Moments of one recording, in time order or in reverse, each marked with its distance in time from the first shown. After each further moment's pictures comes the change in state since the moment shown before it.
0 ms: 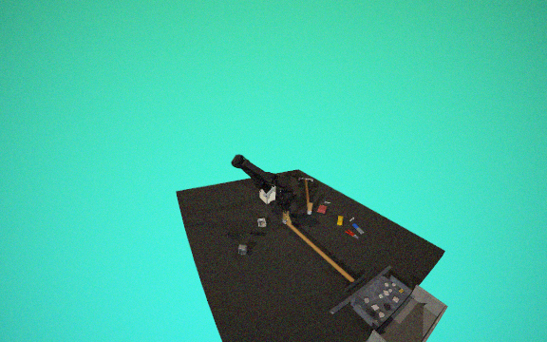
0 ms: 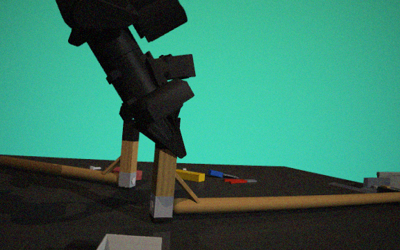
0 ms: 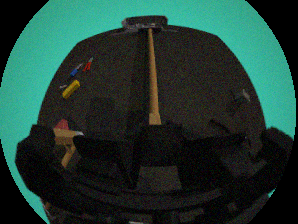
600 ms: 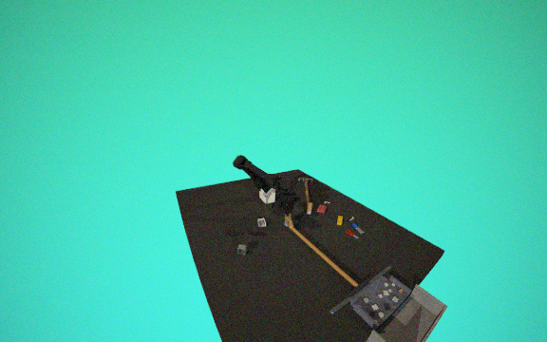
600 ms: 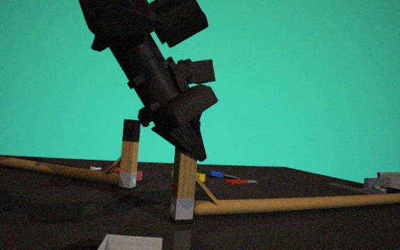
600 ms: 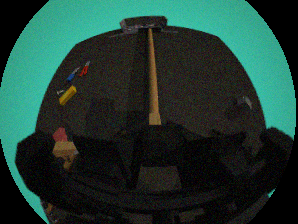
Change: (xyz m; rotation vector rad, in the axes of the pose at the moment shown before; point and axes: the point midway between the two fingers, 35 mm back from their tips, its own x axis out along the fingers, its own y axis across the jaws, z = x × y) arm 0.019 -0.003 0.022 0.004 -0.002 -0.004
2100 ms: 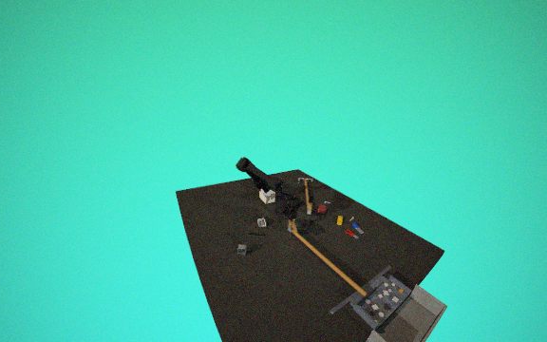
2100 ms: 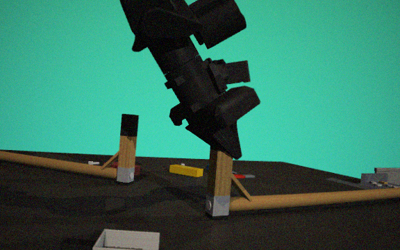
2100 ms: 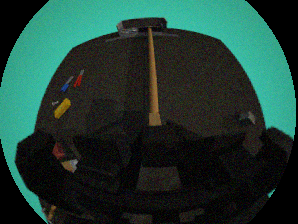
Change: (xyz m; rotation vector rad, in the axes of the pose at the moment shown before) arm 0.034 -0.011 0.044 0.001 -0.008 -0.003
